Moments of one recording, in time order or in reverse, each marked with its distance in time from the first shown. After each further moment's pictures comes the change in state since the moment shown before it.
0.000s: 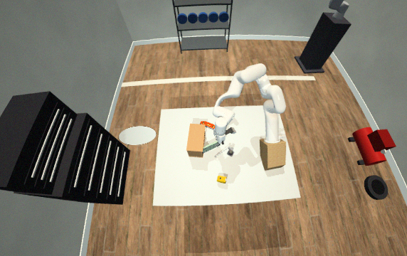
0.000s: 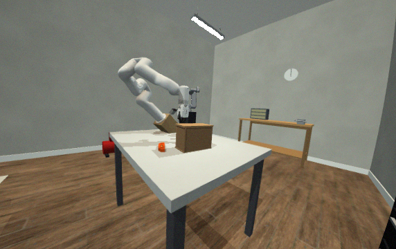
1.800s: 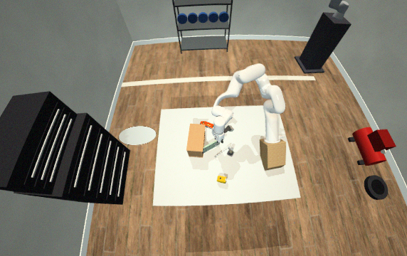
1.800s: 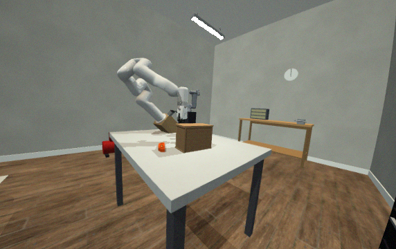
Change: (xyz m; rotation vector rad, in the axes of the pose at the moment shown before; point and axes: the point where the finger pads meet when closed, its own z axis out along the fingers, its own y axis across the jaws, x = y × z) arm -0.002 -0.015 0.012 0.000 -0.001 -0.120
